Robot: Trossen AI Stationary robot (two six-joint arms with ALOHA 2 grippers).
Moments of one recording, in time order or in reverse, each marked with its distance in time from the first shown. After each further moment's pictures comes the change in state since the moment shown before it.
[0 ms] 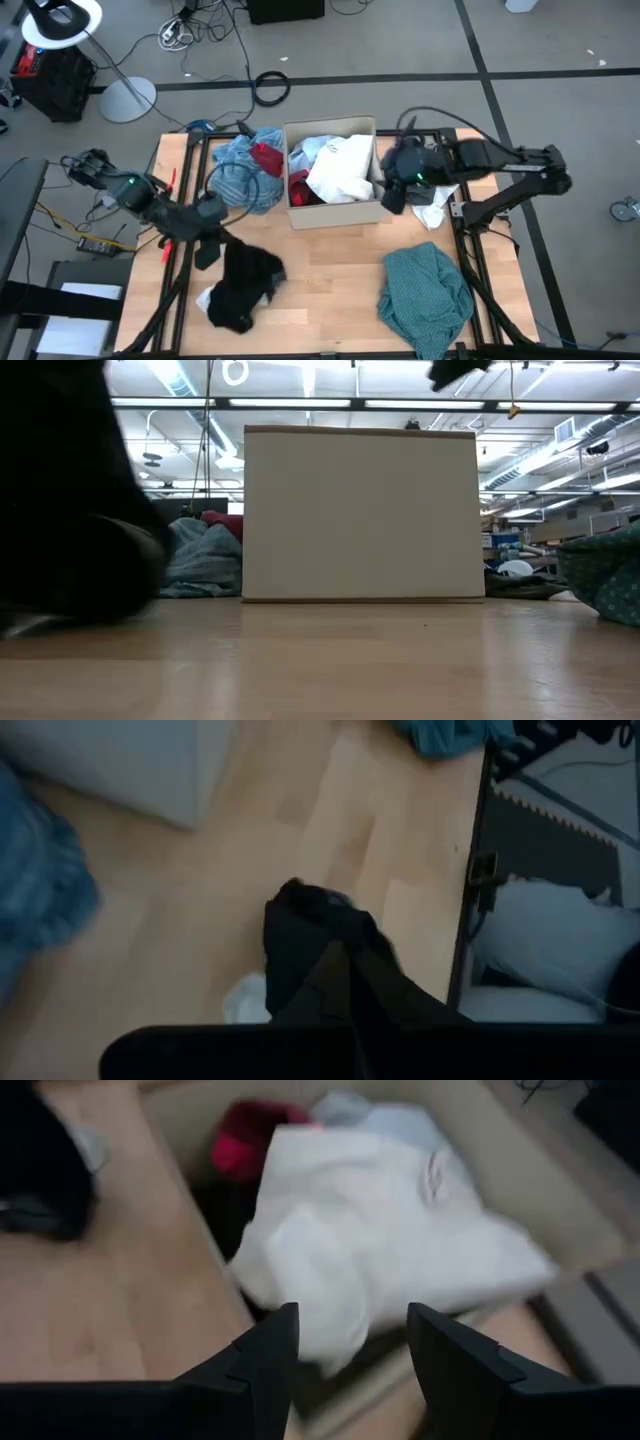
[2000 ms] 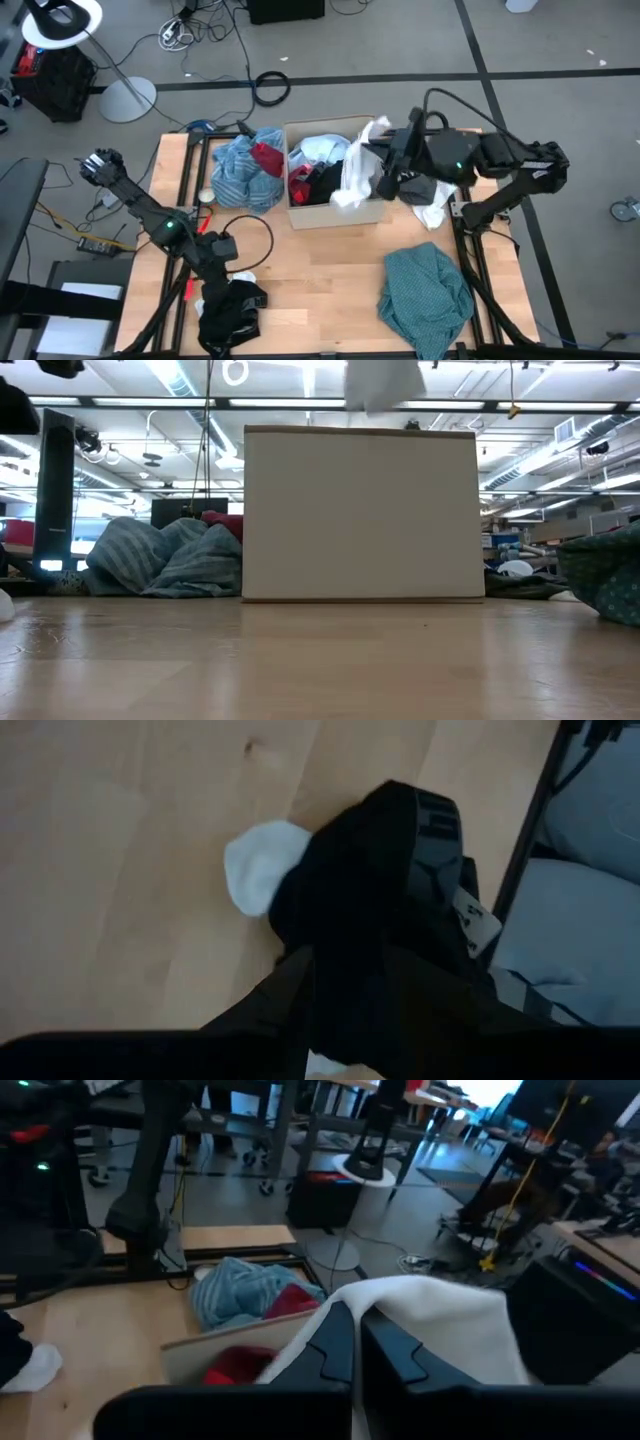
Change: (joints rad) left arm -0.186 0.095 -0.376 0.220 0.218 -0.240; right arm 0.113 0.099 0.329 0.308 0.295 -0.365
